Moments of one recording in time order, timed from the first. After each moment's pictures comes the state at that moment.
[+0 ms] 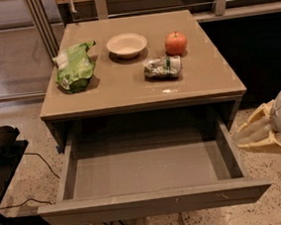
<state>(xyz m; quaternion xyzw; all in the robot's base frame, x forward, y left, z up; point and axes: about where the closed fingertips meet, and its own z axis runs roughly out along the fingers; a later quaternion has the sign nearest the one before) 0.367 -0.199 0.881 -0.60 0.75 0.08 0.26</state>
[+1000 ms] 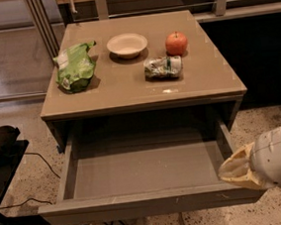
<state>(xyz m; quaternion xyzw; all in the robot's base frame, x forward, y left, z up) 0.350 -0.179 0.793 -0.57 0.77 0.12 0.26</state>
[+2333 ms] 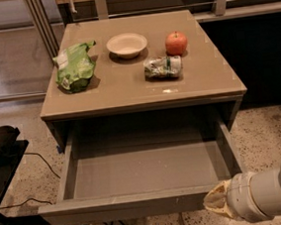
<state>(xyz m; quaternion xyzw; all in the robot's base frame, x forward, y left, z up) 0.340 -0.164 0.660 -0.56 0.78 0.12 0.25</state>
